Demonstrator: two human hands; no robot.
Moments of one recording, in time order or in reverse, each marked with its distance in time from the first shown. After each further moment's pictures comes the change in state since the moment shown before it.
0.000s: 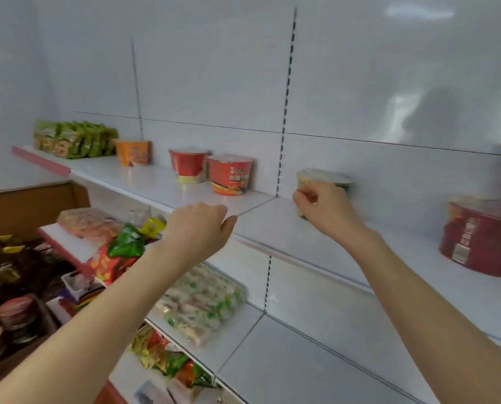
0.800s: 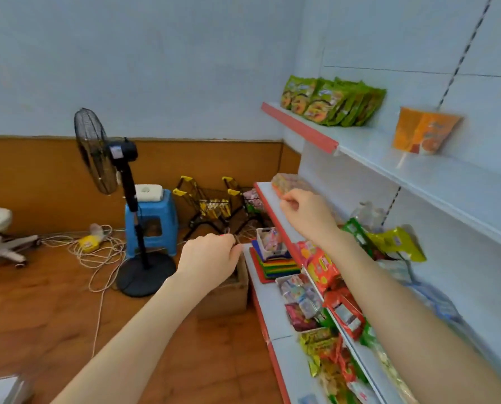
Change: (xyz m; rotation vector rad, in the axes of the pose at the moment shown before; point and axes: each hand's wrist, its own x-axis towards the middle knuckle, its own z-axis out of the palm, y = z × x) left_hand -0.158 -0.506 0.141 0.205 -0.304 -0.705; right_hand 0.137 -0.387 0.545 0.285 -0.550 -0.474
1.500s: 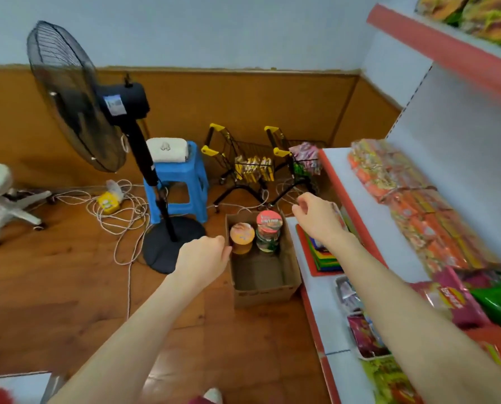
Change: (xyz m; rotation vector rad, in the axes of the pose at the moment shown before) left_hand 0.256 -0.281 0.228 -0.003 -0.371 -0.178; right_hand 0.339 0.028 0.308 -0.012 -0.353 0.252
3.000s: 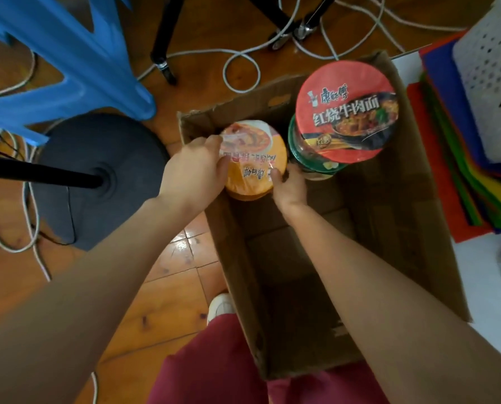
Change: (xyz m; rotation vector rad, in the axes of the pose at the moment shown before) left_hand 0.460 -0.099 0.551 -0.262 -0.251 0.070; right_hand 0.402 0.251 0.621 0.685 -0.198 0.819
